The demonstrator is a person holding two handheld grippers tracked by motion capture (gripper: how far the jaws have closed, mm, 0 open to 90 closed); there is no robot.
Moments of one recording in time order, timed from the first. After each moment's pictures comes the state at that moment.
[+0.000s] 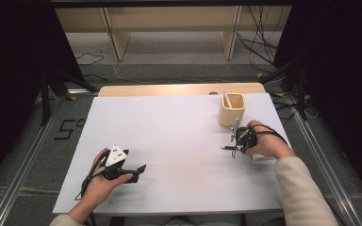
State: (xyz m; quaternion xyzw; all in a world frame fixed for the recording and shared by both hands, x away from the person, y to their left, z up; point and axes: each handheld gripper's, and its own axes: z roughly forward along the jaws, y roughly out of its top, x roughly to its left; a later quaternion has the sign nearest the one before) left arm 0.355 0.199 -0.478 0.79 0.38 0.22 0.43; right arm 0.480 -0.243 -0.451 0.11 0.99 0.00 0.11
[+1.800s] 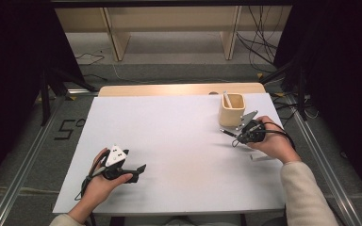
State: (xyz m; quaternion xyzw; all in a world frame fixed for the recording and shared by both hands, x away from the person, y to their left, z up) left arm 0.355 0.199 -0.478 0.79 0.38 0.22 0.42; right arm 0.472 -0.262 -0.427 0.19 0.95 0.16 0.18
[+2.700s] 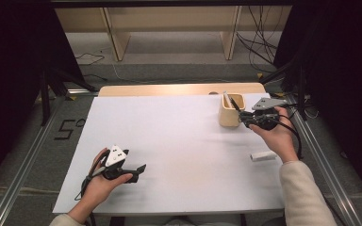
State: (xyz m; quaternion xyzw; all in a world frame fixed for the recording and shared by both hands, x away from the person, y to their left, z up) left arm 0.355 0.199 -0.478 0.79 0.38 0.22 0.43; right arm 0.474 -0.284 -0.393 0.32 0.83 0.37 0.26
